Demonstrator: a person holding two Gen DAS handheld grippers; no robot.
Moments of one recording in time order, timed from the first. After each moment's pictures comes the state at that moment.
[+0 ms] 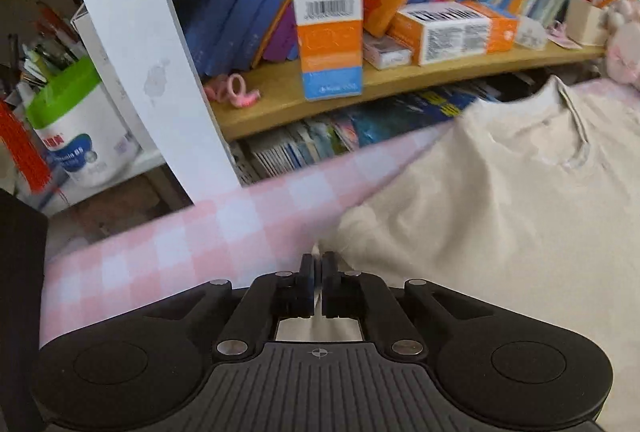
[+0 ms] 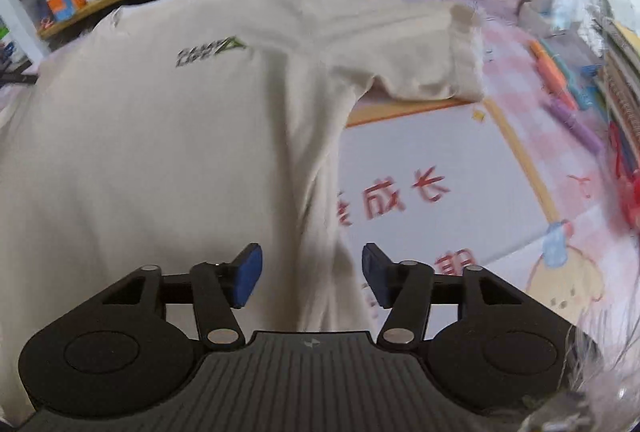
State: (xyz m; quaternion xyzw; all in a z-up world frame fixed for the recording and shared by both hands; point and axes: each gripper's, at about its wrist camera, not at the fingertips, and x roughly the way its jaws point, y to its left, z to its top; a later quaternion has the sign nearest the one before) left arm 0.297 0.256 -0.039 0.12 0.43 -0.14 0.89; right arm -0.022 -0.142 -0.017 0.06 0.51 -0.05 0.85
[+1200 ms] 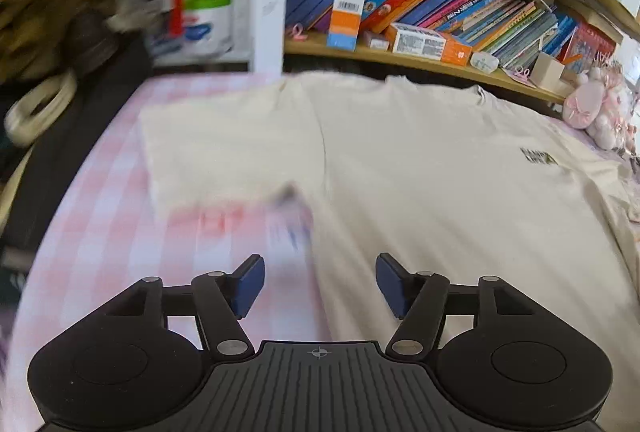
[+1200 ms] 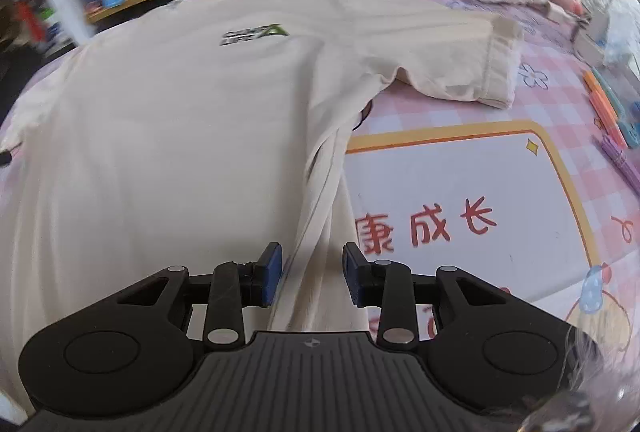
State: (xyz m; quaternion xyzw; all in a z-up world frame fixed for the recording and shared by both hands) left arm 0.027 0.287 -0.015 -0.04 0.40 -0.04 0.91; right arm -0.021 -0.144 -0.002 0.05 0.50 0.04 0.86
